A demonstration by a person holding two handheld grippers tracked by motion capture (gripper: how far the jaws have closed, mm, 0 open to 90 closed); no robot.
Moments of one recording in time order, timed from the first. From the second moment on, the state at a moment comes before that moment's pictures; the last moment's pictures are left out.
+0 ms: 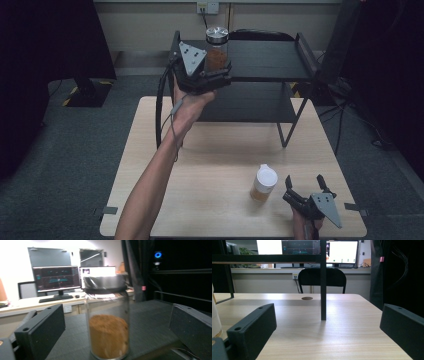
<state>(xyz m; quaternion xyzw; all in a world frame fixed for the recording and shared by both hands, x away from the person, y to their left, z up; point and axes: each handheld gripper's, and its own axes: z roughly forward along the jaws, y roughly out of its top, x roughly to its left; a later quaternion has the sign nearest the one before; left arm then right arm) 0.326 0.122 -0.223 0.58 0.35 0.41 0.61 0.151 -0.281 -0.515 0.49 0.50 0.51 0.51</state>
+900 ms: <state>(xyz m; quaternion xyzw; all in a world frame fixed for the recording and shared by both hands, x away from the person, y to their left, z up) 0.258 0.144 -0.316 0.58 0.38 0.40 0.60 0.151 -0.279 -0.515 0.49 0.50 0.50 0.51</state>
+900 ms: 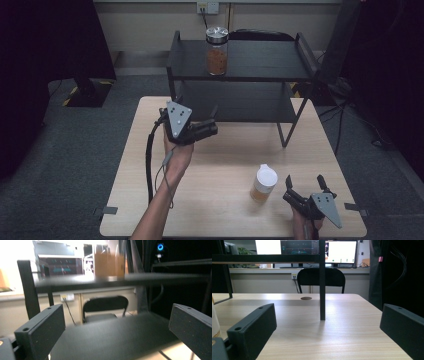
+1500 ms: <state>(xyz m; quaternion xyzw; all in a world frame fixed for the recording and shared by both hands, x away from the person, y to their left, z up) 0.214 0.166 -0.398 0.61 0.38 0.40 0.58 0.151 -0.280 -0.515 0.49 0.50 0.51 0.51</state>
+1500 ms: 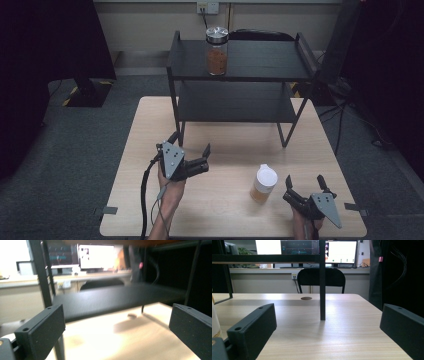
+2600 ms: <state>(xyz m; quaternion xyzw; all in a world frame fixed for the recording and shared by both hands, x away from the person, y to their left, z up) 0.184 0.166 -0.505 0.56 0.45 0.41 0.56 0.151 -0.279 -0.515 0.49 0.50 0.50 0.51</state>
